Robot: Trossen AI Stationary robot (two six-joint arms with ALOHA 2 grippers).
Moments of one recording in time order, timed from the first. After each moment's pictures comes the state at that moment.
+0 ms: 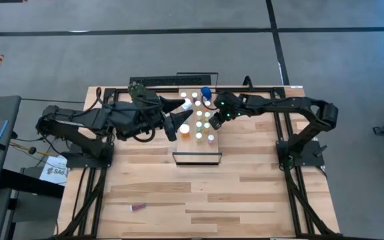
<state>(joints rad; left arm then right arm) -0.19 1.36 1.55 -0.22 -0.62 -0.45 -0.41 1.57 1.01 -0.38 0.00 0.42</state>
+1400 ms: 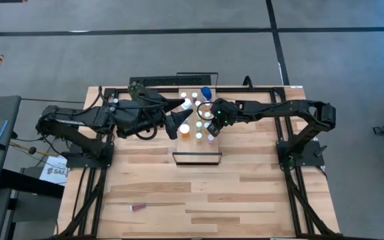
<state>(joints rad) -0.17 1.36 1.55 -0.28 -0.60 -0.46 -0.29 1.59 1.03 -0.40 0.13 0.37</state>
